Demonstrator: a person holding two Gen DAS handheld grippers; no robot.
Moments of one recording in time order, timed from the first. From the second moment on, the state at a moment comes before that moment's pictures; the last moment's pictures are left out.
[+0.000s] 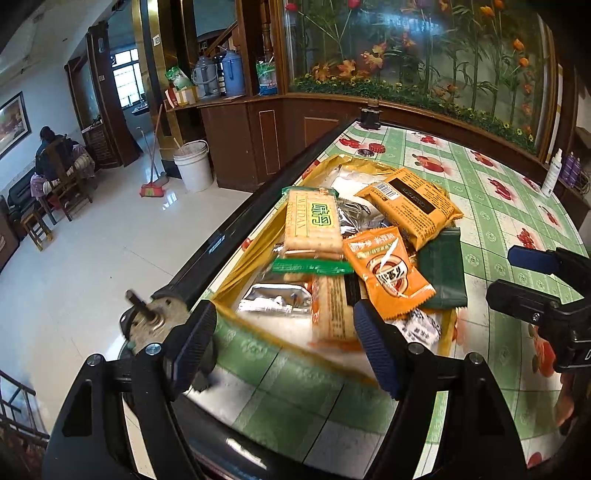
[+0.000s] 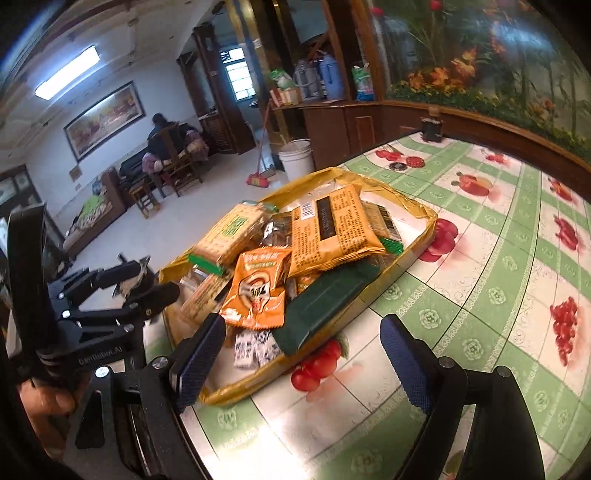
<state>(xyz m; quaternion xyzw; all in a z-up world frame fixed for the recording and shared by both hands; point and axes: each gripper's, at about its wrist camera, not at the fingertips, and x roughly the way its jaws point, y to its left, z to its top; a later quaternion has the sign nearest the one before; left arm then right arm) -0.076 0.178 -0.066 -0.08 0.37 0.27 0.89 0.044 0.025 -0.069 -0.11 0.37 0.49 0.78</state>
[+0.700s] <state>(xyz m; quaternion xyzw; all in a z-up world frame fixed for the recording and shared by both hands) -0.128 0.124 -0.011 -0.03 0.29 0.29 0.91 -0.043 -0.008 -0.016 -0.24 0.21 0.57 0.76</state>
